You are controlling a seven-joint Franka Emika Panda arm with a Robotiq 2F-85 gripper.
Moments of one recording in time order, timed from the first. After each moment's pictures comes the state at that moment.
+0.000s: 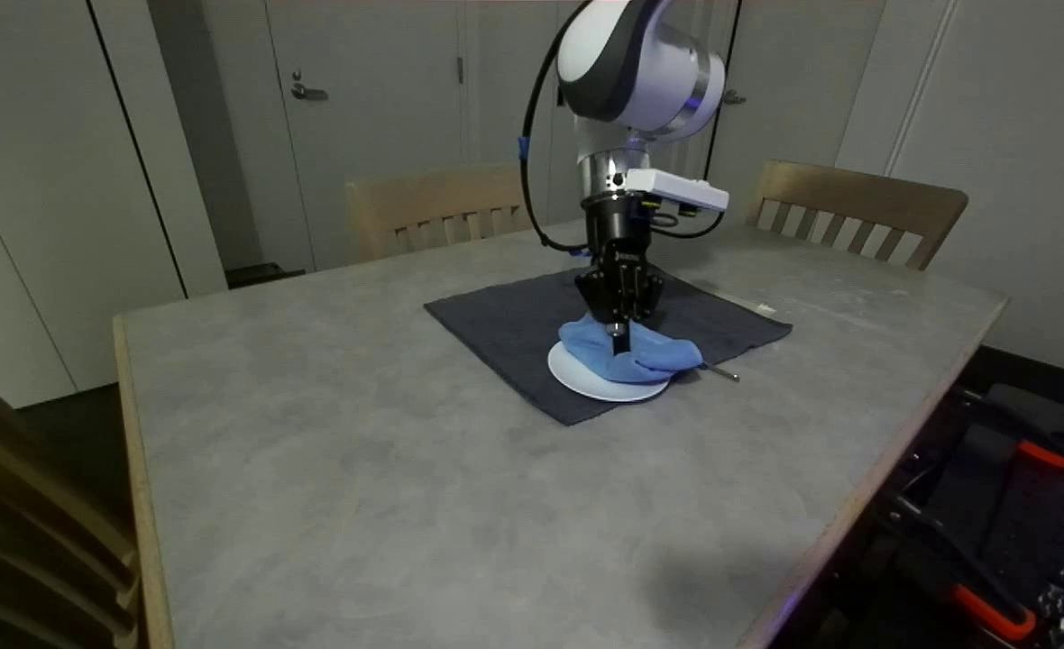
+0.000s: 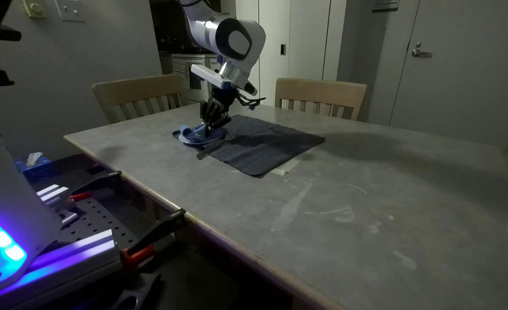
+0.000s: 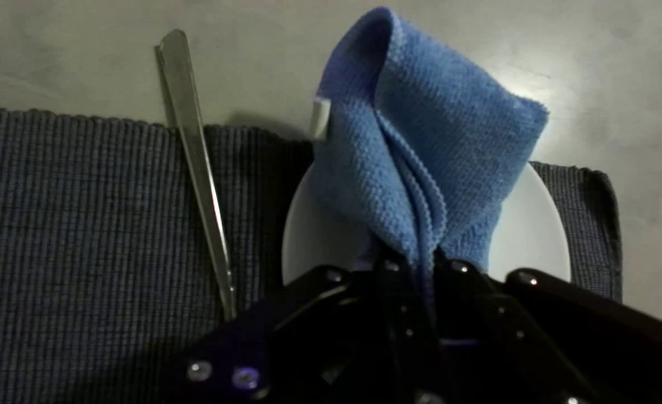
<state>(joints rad) 0.00 0.60 0.11 -1.96 0.29 2.10 -0.09</state>
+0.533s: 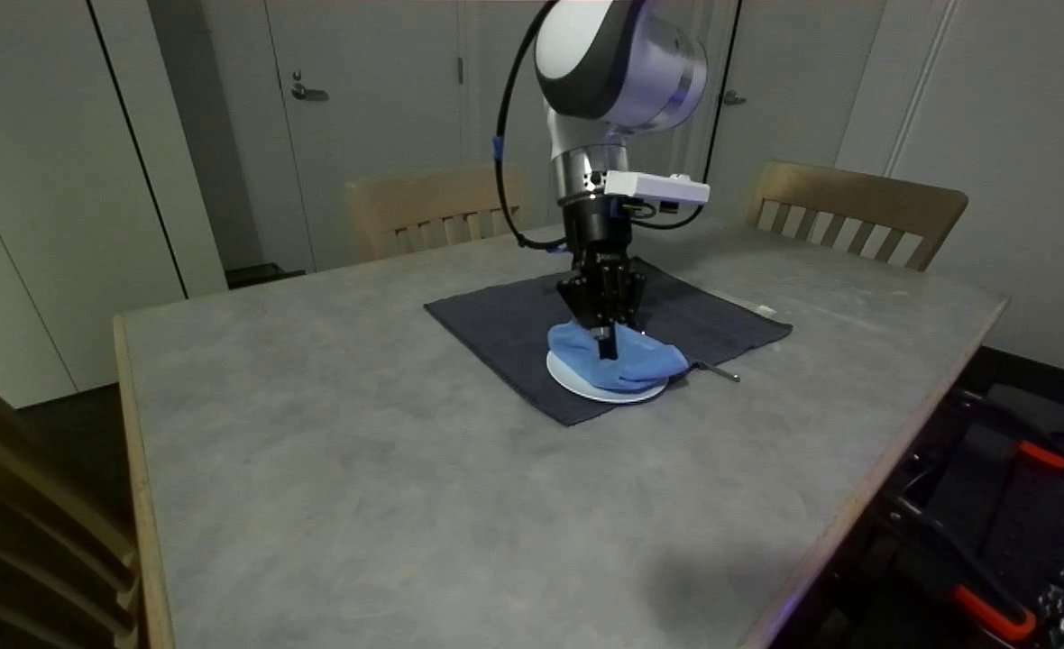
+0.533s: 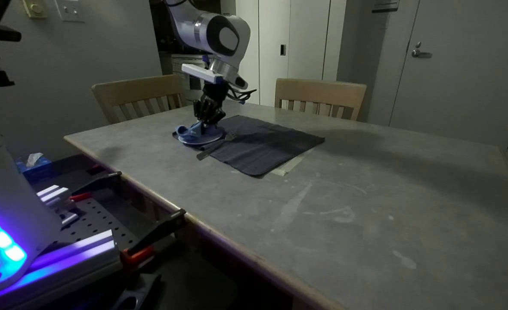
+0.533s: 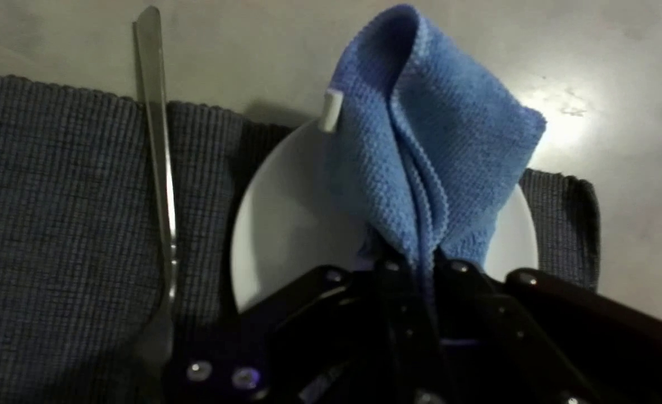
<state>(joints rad) 0.08 0.60 0.11 -1.94 0.20 2.12 -0.02</state>
